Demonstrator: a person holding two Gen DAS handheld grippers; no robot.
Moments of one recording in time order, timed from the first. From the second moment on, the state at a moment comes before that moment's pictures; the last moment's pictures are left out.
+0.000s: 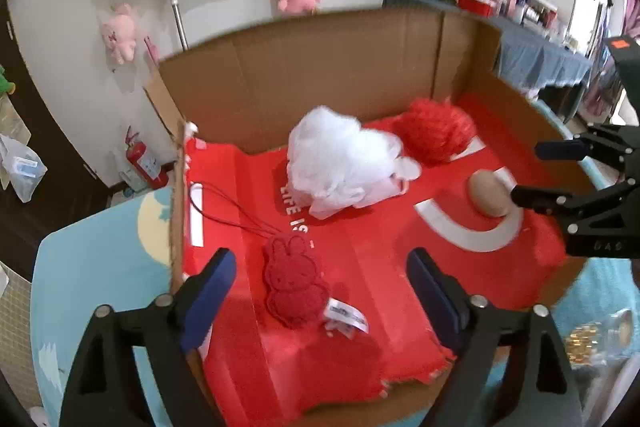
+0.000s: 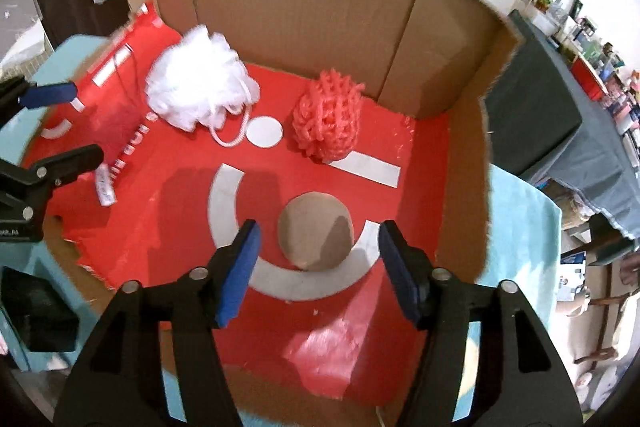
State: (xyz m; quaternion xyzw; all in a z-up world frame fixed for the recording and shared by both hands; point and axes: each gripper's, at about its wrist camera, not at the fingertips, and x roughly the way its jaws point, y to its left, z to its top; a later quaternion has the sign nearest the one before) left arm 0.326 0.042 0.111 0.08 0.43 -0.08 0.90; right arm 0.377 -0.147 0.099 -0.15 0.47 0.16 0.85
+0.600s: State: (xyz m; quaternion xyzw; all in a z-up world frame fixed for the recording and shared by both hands) left arm 0.156 0.029 0.220 0.04 0.24 -0.11 0.96; right arm 0.214 -0.173 0.237 -0.07 0.29 0.18 0.94
